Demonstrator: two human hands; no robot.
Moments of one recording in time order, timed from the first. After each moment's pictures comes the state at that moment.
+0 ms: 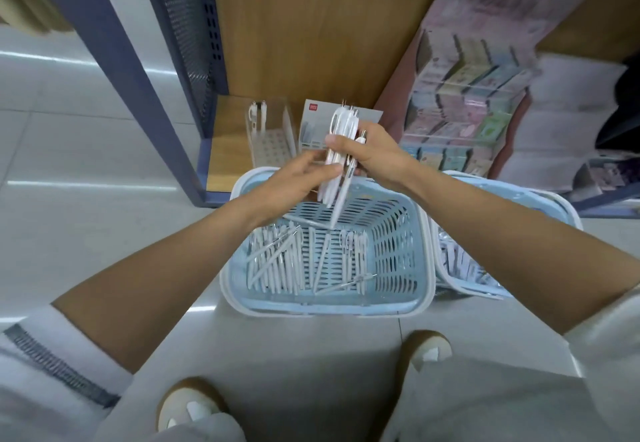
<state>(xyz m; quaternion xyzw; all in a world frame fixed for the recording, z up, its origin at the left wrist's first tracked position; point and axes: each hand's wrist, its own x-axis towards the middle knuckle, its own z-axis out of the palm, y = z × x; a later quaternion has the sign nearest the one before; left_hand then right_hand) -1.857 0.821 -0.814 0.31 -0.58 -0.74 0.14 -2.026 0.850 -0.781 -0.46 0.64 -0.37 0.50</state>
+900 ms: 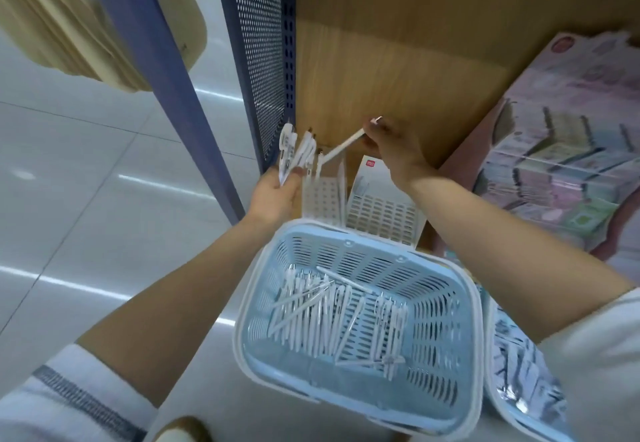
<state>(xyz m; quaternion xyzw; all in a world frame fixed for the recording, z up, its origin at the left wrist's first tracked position) -1.830 0.748 -0.849 0.58 -0.47 -0.56 0.37 -2.039 0.705 -0.815 -0.40 0.64 -0.48 0.44</state>
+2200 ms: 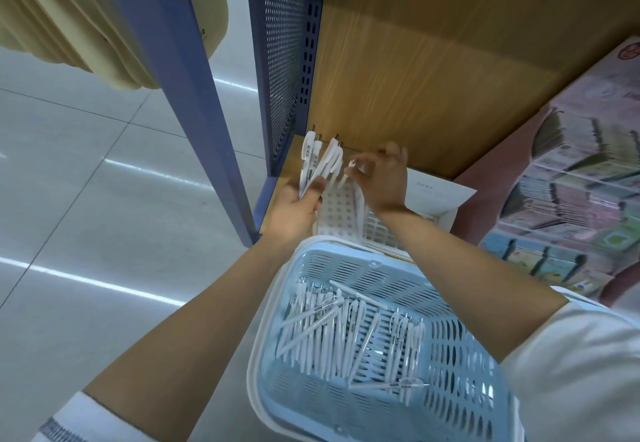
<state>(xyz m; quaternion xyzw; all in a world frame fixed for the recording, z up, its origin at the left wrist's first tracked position) -1.830 0.731 -0.885 0.52 -0.44 -0.62 0.38 -2.005 0.691 -0.906 -0.61 0.73 -0.29 0.08</state>
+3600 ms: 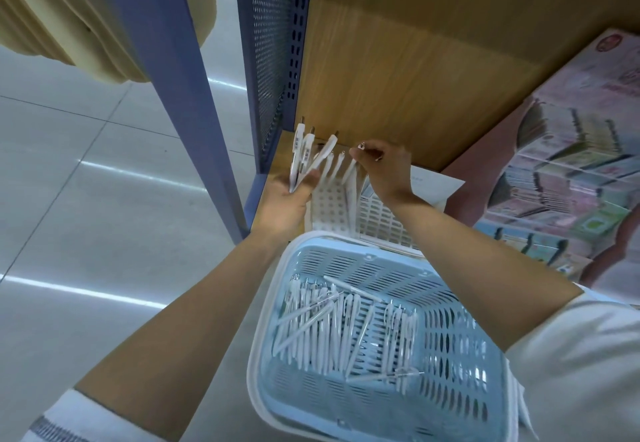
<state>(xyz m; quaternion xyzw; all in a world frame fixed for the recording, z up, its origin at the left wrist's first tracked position) -1.827 0.737 -0.854 0.53 -0.46 -0.60 0.39 -2.018 0.692 -0.886 -0.55 0.72 -0.38 0.20</state>
